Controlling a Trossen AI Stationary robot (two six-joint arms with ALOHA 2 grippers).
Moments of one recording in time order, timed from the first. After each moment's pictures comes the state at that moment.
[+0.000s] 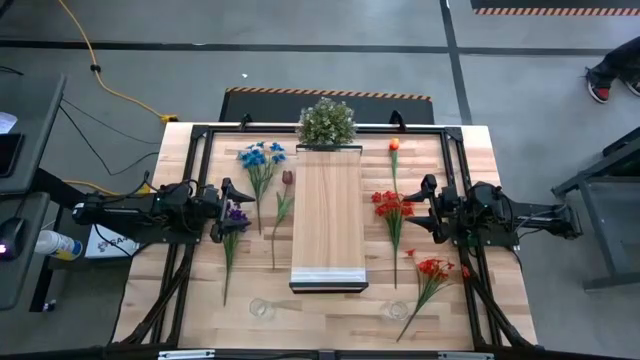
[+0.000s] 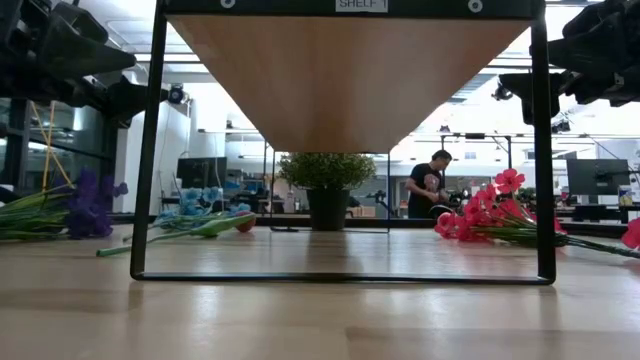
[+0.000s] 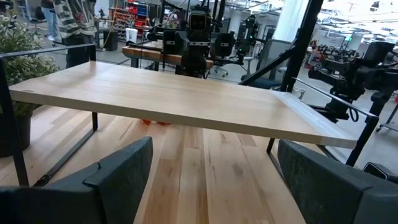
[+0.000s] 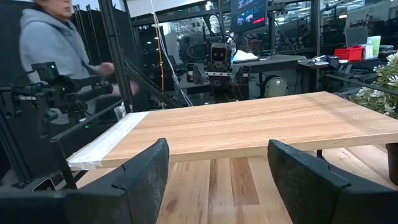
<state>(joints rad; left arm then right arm) -0.03 0.02 0.02 0.00 0.00 -0.15 -0.09 0.01 0.02 0.09 -0.17 0.16</state>
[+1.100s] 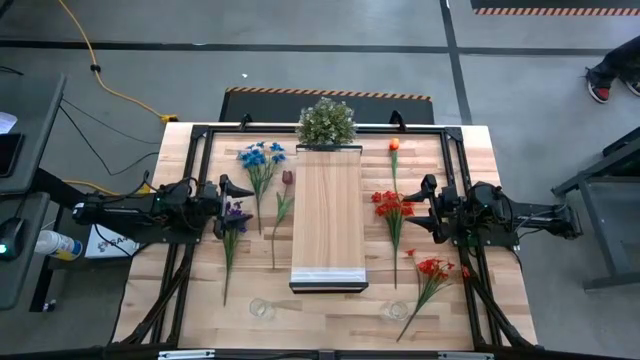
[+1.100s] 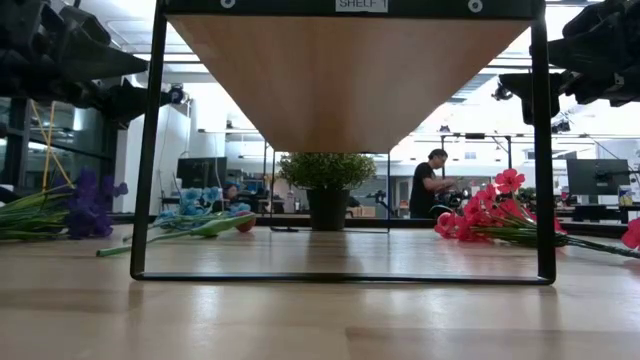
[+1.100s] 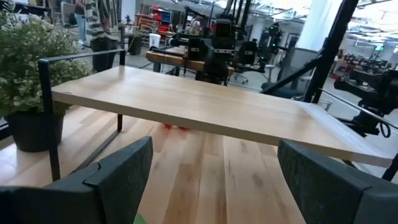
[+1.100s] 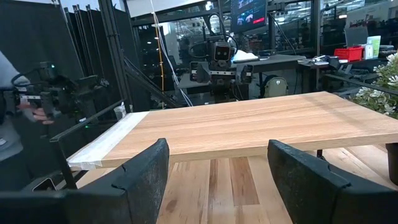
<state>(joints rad) -0.03 0.02 0.02 0.01 -0.10 -0.16 -0.09 0.01 0.02 0.09 -0.17 0.16</state>
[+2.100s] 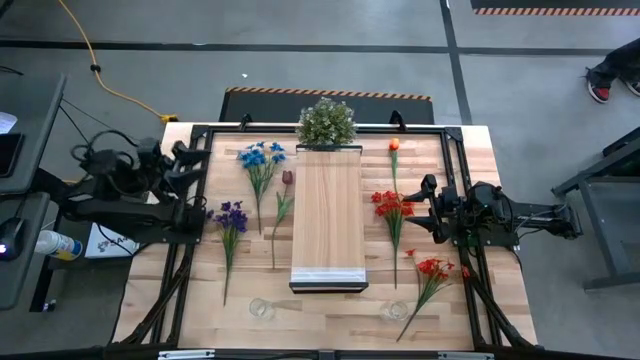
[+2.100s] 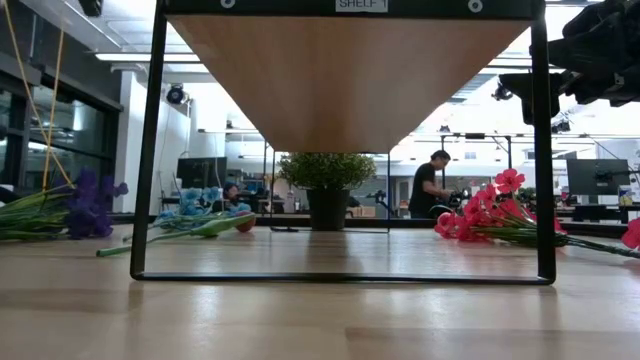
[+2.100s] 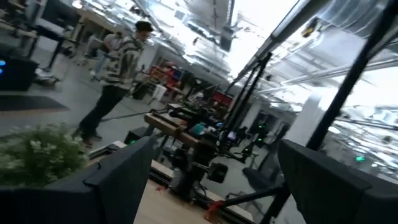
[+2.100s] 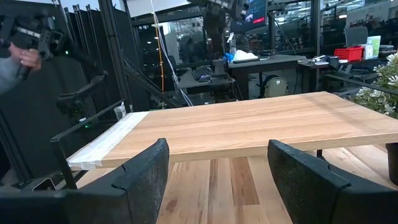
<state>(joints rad) -0.03 0.18 0.70 -0.27 -0.25 -0.42 -0.09 0.01 0.02 0.09 -0.17 0.16</state>
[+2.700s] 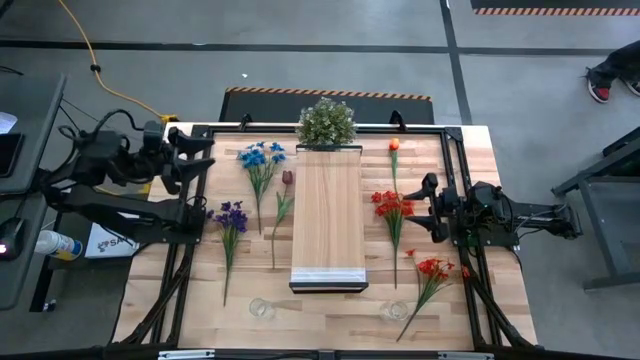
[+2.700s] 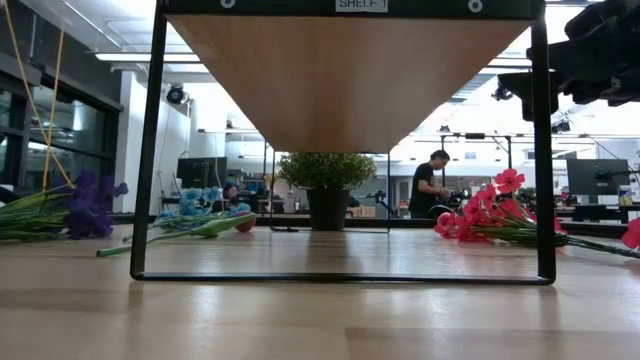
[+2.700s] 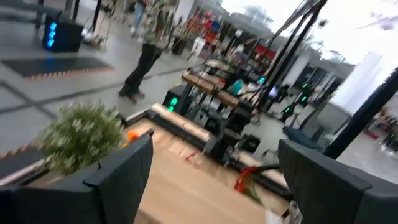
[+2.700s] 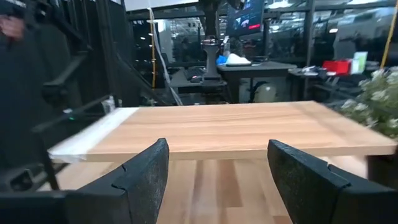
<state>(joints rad) -0.03 0.49 1.06 -0.61 -0.32 -0.44 -0.09 0.01 0.02 0.09 -0.14 0.06</state>
